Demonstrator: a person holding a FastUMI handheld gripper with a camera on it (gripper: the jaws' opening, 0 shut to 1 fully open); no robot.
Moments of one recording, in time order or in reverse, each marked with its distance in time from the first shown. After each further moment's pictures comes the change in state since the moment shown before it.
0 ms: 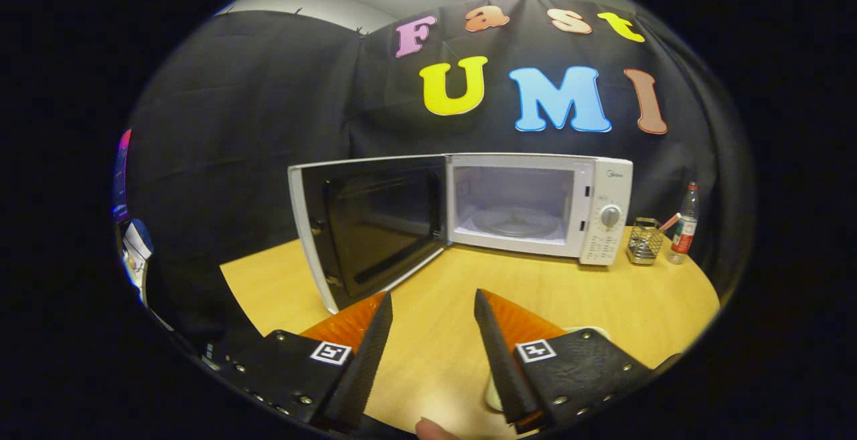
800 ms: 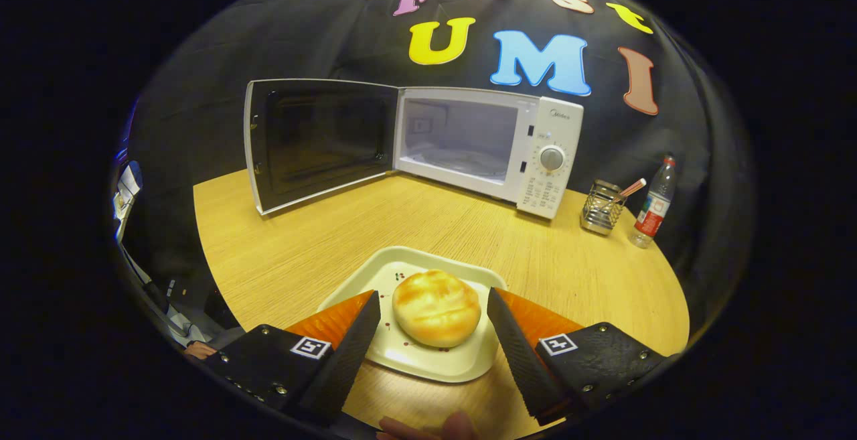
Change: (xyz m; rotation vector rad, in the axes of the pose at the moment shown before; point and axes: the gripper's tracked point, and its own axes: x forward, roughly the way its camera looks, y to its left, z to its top) arm -0.022 -0.114 -0.105 -0.090 0.213 0.025
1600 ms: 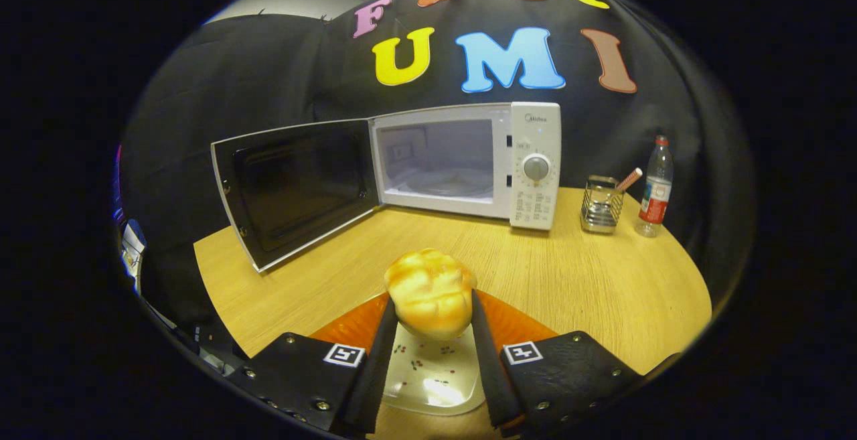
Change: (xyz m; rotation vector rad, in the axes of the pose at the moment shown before) arm 0.011 -0.023 0.071 0.160 -0.129 -0.021
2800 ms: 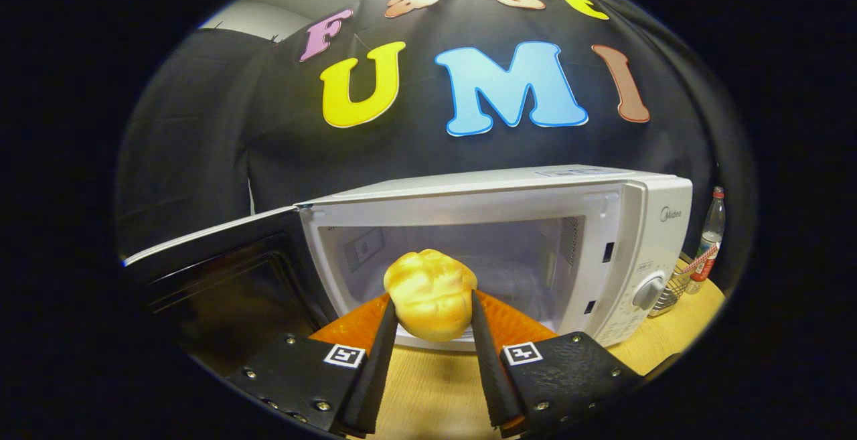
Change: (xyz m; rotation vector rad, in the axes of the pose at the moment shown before) arm 0.255 0.022 0.162 0.127 -0.203 -0.230
